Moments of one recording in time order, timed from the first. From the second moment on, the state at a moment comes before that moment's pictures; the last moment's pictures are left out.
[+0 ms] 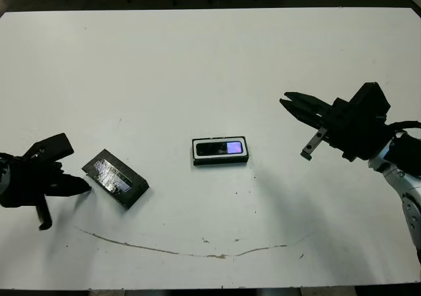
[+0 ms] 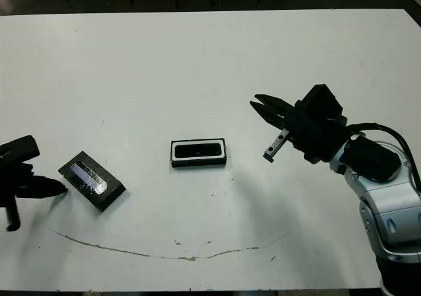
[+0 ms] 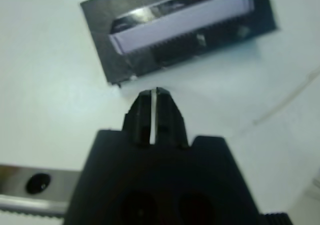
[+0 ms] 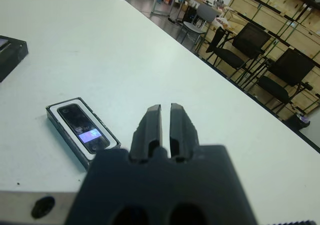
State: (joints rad) left arm -0.05 1.11 -0.03 -0.17 -0.31 0.63 -1.04; right arm -0.24 -0.67 -0.02 -0.48 0.24 0.45 0.64
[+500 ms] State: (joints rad) left arm -0.14 1.01 -0.08 -0.10 -0.31 0.63 -1.00; right arm -0.23 -0.67 -0.02 -0.48 0.25 0.46 0.64
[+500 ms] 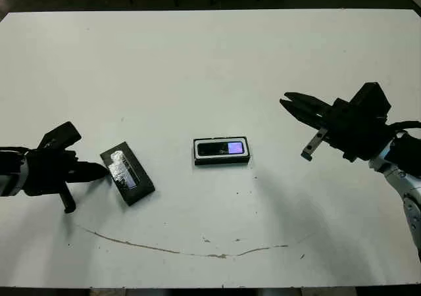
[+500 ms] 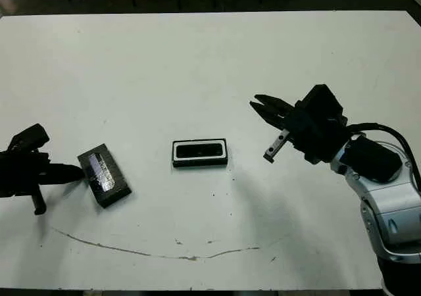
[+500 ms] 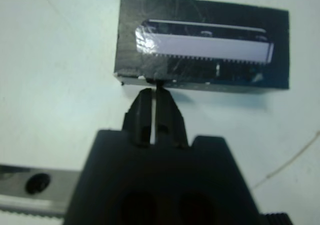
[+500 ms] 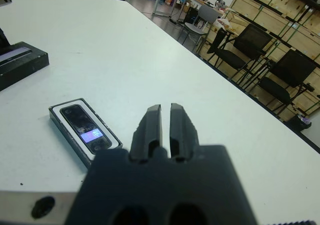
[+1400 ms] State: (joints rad) left arm -0.46 0.83 -0.30 0.02 -0.26 0.69 -1.02; right arm -0.23 -0.69 -0.02 -0.51 0.24 0.51 0.64
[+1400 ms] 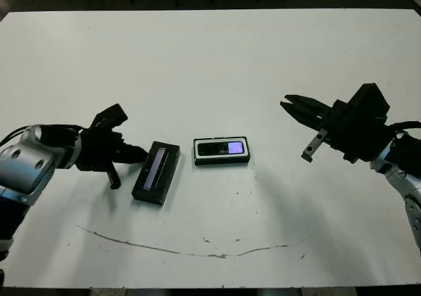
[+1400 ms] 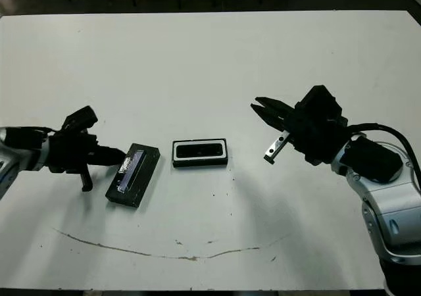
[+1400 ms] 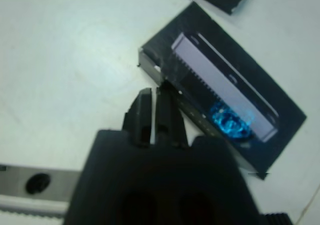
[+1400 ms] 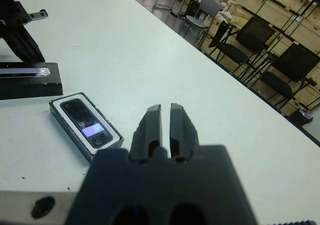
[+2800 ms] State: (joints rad) left arm 0.47 0.41 -0.01 -1.04 -0.32 0.64 -0.09; right arm -0.23 -0.68 -0.01 -0.49 0.25 0.50 0.63
